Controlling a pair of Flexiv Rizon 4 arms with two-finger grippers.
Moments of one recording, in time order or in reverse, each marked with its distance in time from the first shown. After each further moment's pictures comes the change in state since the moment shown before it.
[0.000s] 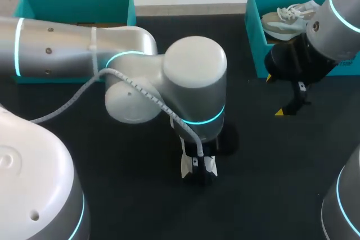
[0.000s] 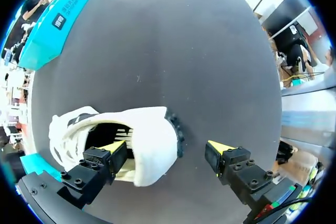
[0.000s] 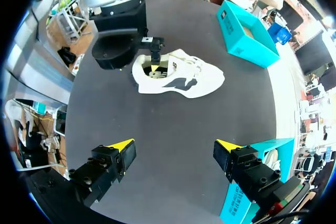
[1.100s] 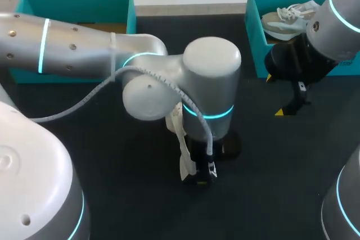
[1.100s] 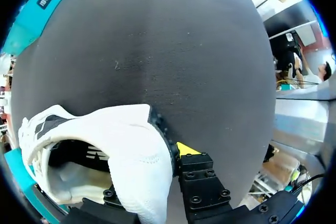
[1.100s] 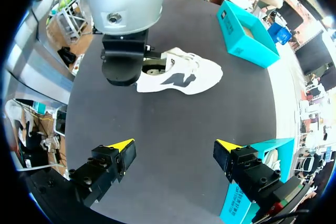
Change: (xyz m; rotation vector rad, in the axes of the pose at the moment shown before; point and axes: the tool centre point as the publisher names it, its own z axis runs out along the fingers) left arm 0.021 0.000 0.021 -0.080 0.187 -0.040; right arm 0.000 0.000 0.000 0.000 0.000 0.000
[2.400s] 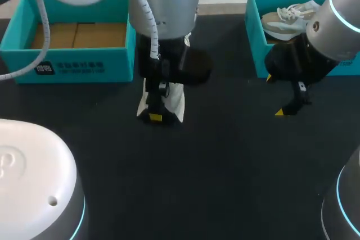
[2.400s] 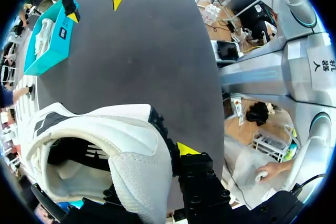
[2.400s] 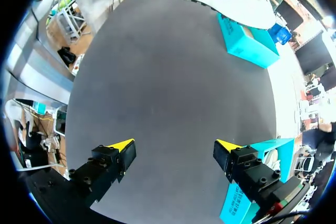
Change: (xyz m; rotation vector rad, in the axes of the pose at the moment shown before) left arm 0.017 0.097 -0.252 -0.080 -0.008 0.217; right arm 0.000 0.000 0.000 0.000 0.000 0.000
